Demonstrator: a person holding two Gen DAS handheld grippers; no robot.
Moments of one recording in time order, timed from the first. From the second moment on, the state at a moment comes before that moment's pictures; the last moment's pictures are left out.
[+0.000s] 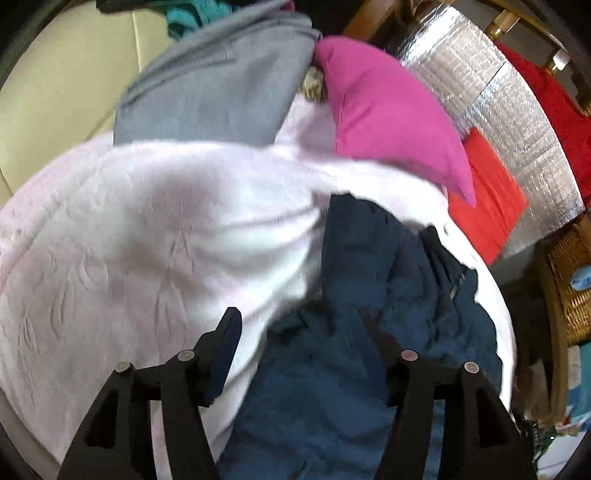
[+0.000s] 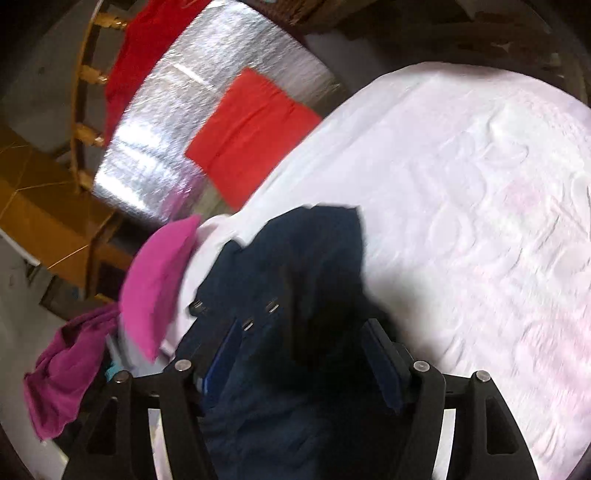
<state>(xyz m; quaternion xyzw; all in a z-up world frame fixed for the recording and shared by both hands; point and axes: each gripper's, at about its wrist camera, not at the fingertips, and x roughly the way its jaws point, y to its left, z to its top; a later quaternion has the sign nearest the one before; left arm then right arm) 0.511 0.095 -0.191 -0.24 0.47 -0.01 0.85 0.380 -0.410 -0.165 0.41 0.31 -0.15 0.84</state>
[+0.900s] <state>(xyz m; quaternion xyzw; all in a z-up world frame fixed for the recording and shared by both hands) 0.553 0.054 -0.237 -0.24 0.46 0.01 0.85 0.443 -0.386 -0.187 0.31 0.36 -0.14 0.87</state>
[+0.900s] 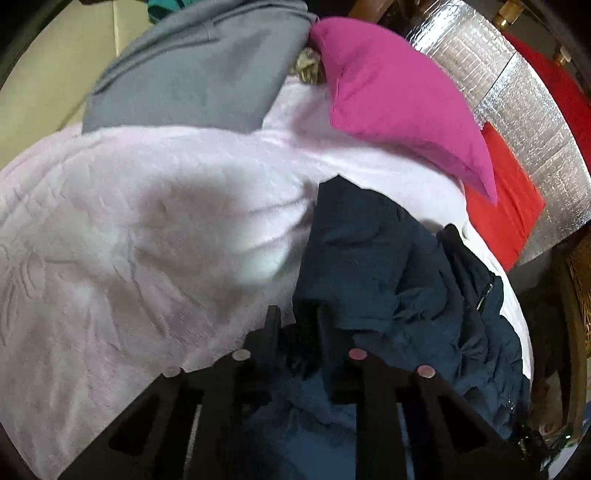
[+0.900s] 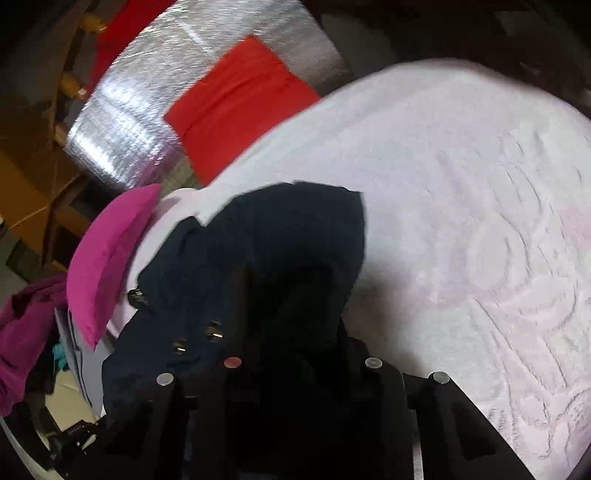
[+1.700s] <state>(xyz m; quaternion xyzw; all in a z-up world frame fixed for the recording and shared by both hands) 0.529 -0.020 -0.188 -0.04 0.40 -0.05 0.91 0.425 -0.312 -0.137 0.25 0.34 -0.06 0.91</state>
